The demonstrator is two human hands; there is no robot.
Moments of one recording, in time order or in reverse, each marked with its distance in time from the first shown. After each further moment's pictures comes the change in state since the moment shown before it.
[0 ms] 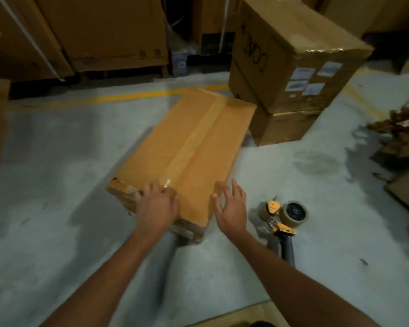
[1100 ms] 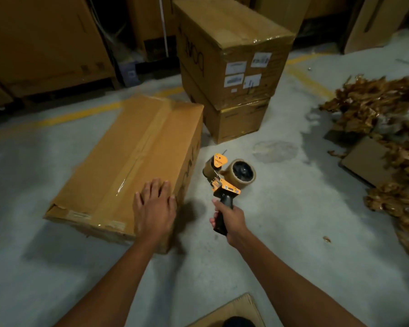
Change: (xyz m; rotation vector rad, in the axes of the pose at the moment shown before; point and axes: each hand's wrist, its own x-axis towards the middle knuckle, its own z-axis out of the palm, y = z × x) left_hand 0.027 0.123 0.025 -0.211 -0.032 0.036; right_hand -0.009 0.087 -0.089 1.220 -0.091 0.802
